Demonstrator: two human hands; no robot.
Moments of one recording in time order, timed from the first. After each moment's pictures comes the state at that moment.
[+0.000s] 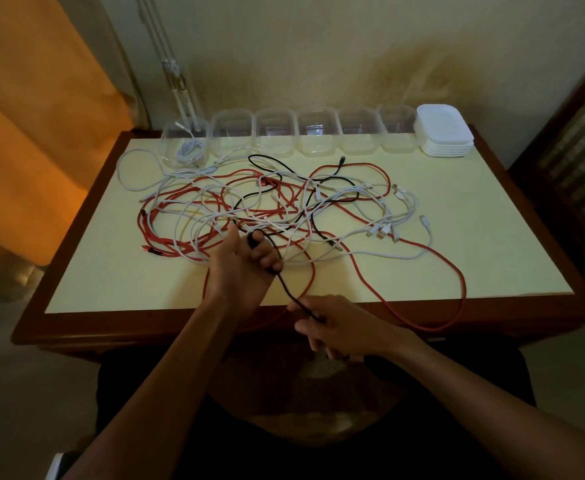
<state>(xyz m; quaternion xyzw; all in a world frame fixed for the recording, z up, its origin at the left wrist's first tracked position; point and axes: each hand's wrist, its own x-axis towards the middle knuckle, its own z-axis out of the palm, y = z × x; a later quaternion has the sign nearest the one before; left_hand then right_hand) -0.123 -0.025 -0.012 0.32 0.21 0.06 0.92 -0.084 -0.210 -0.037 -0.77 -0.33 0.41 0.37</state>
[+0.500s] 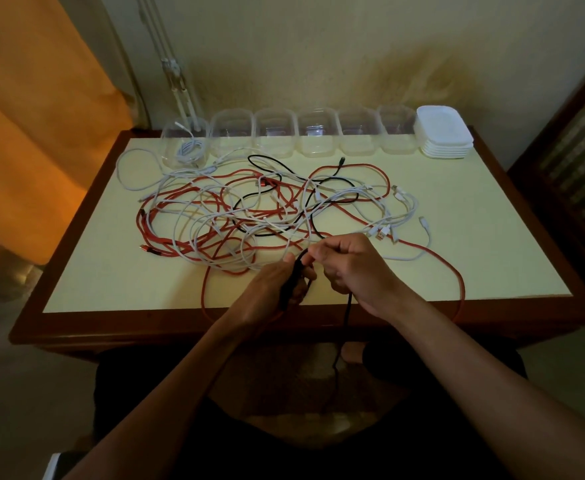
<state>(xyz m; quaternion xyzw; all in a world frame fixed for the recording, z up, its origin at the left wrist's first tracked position) -0.137 -0.047 -0.024 0.67 0.09 -0.08 0.73 -0.054 -0.197 0.009 -0.69 -0.20 0.30 0.62</state>
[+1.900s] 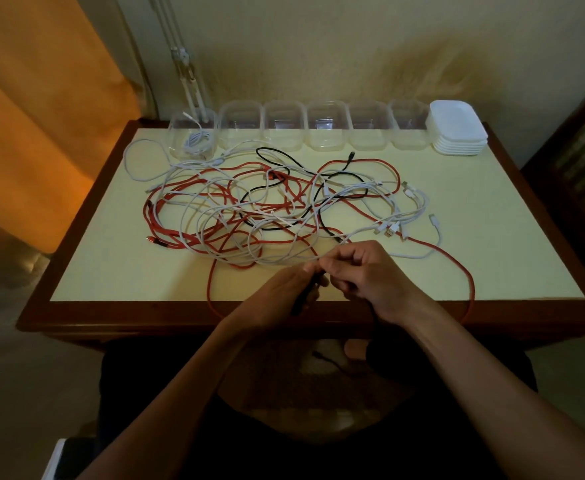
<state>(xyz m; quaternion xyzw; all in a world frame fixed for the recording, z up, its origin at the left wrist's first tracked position) -0.146 -0.049 -0.019 0.74 0.05 -0.11 0.66 -0.057 -0.208 -0.001 -0.68 -0.23 0.33 0.61</state>
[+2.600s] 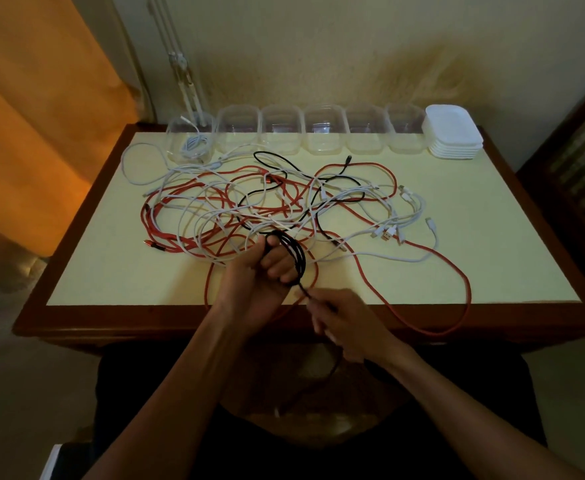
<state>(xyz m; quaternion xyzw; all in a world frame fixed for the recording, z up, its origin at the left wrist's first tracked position) -0.135 -0.040 -0.008 0.22 0.15 0.01 0.96 -0.089 -0.208 -0.050 -0.75 -0.30 0.28 0.51</state>
